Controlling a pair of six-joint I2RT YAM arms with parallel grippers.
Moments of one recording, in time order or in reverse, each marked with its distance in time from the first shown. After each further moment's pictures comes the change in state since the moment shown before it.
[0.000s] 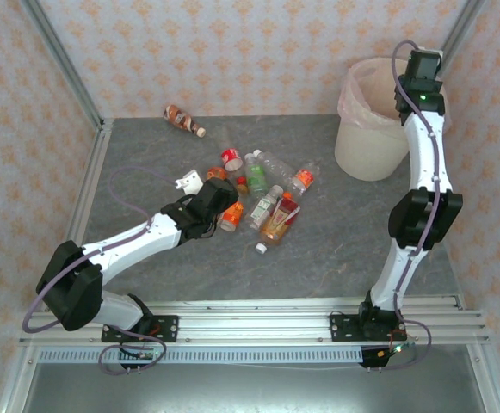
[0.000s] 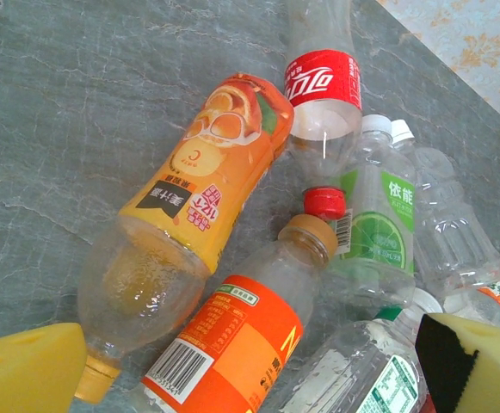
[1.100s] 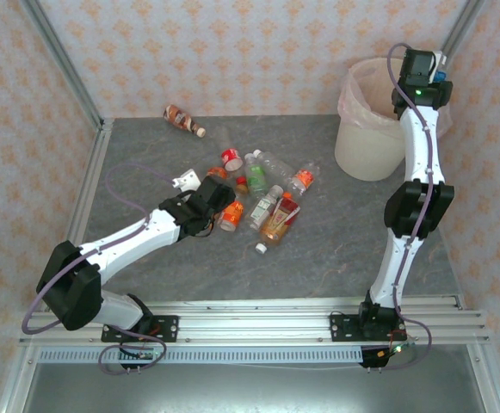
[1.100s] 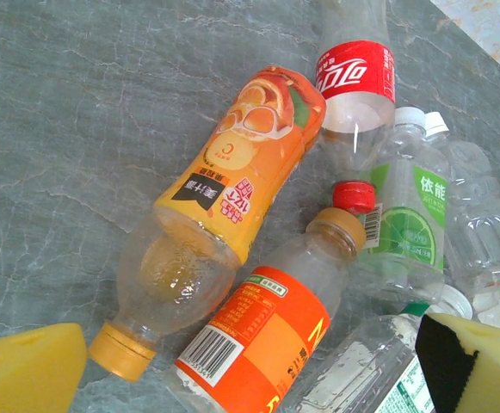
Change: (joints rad) left arm 0.013 0.005 0.061 -0.140 0.016 -0.021; right arm 0.000 0.129 0.158 -0.070 0.217 -0.099
